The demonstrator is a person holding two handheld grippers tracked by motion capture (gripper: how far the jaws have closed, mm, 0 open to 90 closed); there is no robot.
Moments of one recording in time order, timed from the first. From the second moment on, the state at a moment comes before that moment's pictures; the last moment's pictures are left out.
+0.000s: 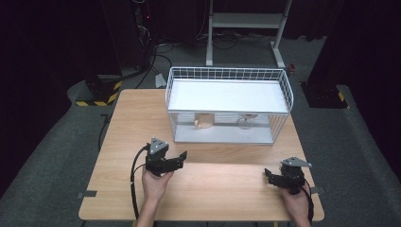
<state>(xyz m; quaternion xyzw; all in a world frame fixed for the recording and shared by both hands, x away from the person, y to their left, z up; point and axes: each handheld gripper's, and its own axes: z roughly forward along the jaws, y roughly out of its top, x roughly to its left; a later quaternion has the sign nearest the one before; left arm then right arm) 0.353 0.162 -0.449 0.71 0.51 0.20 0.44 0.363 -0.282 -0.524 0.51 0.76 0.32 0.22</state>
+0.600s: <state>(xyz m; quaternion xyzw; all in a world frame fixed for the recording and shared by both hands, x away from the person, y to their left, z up) 0.340 0.171 -0.453 0.71 0.51 0.19 0.45 0.363 -0.282 -0.523 0.51 0.76 0.32 0.22</state>
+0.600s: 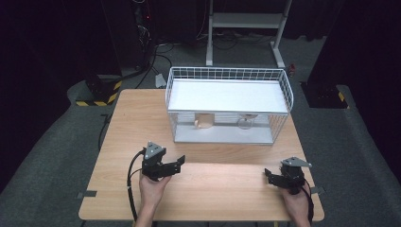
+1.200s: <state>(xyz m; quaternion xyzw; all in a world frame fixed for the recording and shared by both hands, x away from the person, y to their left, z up) 0.325 0.175 -0.460 0.72 0.50 0.22 0.42 0.363 -0.282 -0.523 0.51 0.76 0.32 0.22</state>
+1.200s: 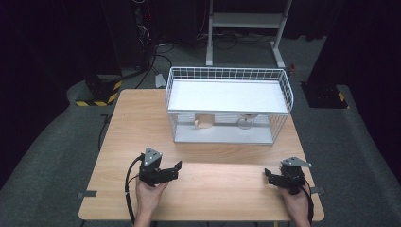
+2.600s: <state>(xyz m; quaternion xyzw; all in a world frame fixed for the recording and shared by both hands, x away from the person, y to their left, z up) 0.348 0.208 -0.511 0.71 0.57 0.25 0.34 0.364 -0.282 -0.523 0.52 0.76 0.32 0.22</state>
